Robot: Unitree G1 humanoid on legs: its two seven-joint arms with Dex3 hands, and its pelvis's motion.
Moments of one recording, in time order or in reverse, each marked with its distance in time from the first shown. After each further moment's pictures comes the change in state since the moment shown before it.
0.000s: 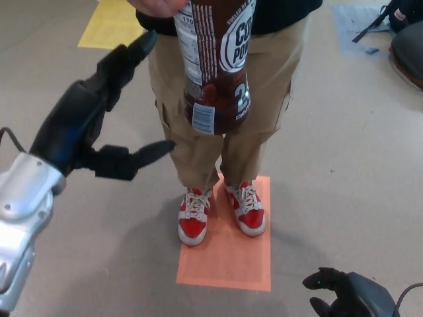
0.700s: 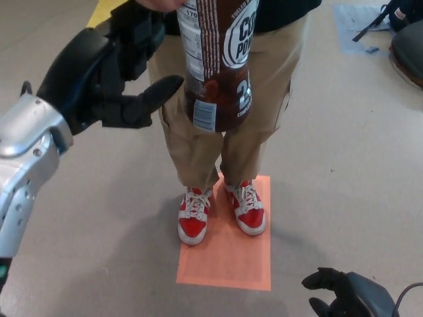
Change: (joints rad) left_arm -0.201 0.000 0.032 -0.041 -0.266 0.330 -0.101; right_arm -0.001 0.000 0.003 0.002 -0.004 -0.006 -0.003
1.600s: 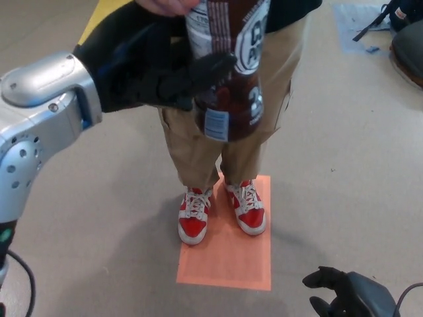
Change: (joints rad) left_arm -0.176 -0.003 -0.014 -0.147 -0.214 0.419 -0.033; right_arm -0.001 -0.001 0.002 0.012 -0.009 -0.020 -0.032
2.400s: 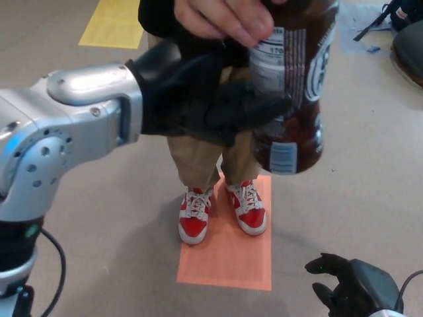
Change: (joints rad) left_arm -0.076 -0.093 -0.038 -0.108 -0.059 0.355 0.062; right_arm -0.051 -0.015 -0.007 0.032 -0.024 -0.032 -0.034
